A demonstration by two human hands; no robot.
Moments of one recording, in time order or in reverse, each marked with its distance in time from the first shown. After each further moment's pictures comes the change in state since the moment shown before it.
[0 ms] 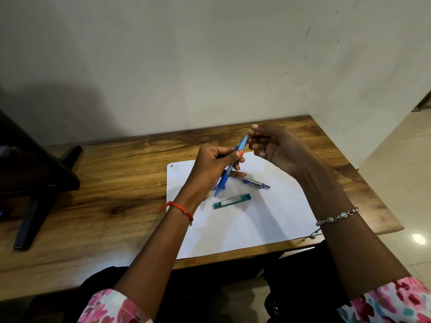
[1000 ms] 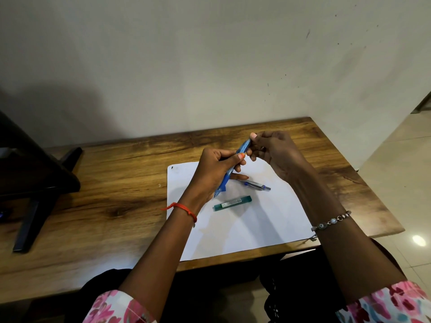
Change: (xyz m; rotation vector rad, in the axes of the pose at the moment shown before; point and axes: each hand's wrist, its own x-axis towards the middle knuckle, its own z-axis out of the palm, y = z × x) left_hand 0.003 -0.003 0.003 0.015 0.007 -0.010; right_hand 0.005 0.013 0.006 -0.155 0.104 -0.164
